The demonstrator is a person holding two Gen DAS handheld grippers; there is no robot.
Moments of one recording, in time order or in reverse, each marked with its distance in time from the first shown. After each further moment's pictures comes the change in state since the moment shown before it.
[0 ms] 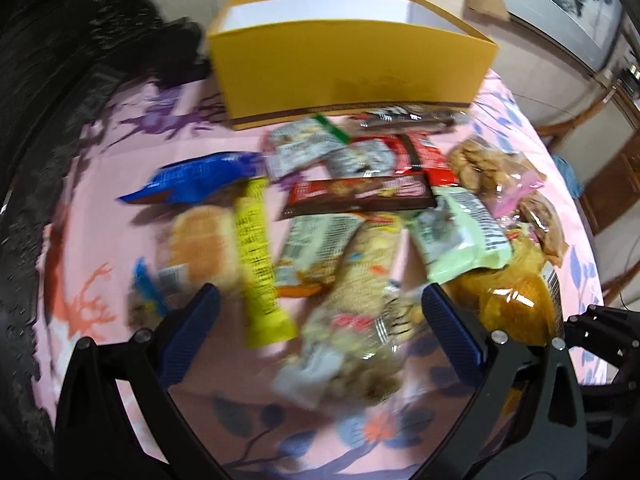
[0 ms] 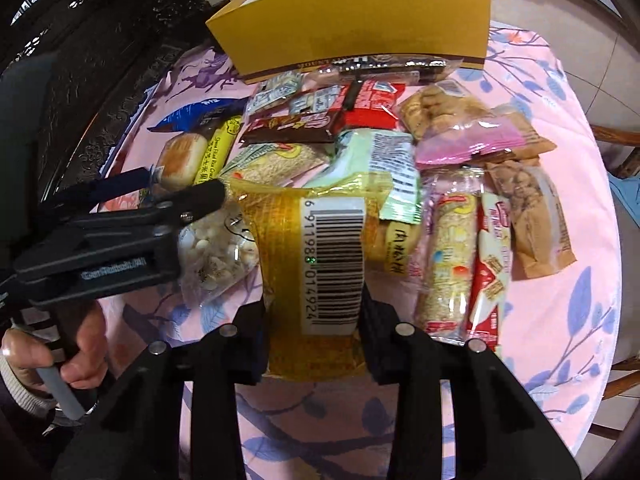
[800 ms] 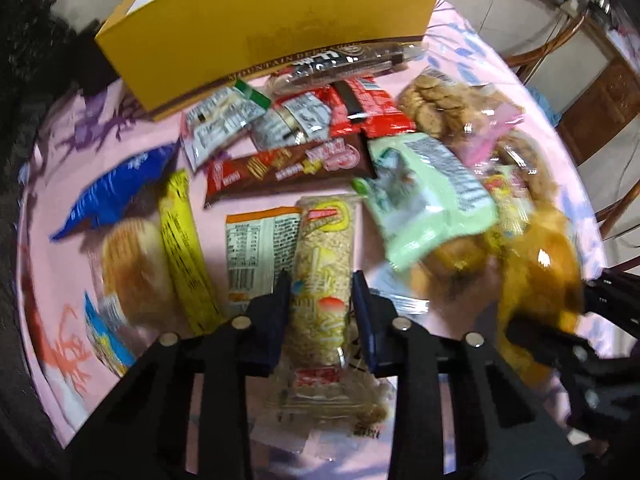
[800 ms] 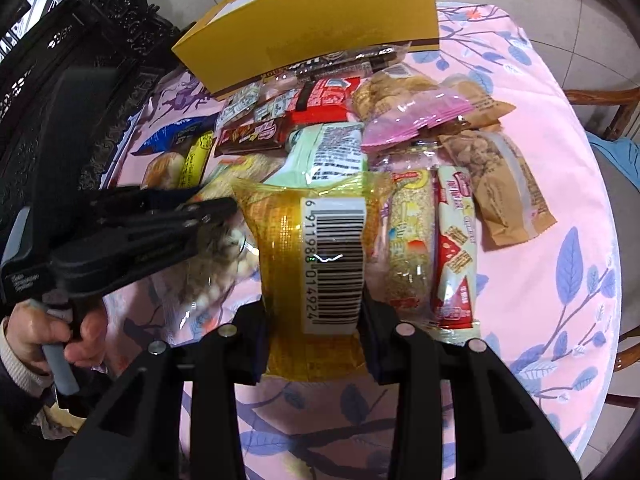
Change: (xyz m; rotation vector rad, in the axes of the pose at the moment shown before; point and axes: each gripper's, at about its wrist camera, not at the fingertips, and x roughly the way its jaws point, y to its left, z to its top) left arm 0.026 -0.030 0.004 0.160 0.169 -0.098; right arm -0.015 -0.034 -0.016 0.122 -0.040 0.017
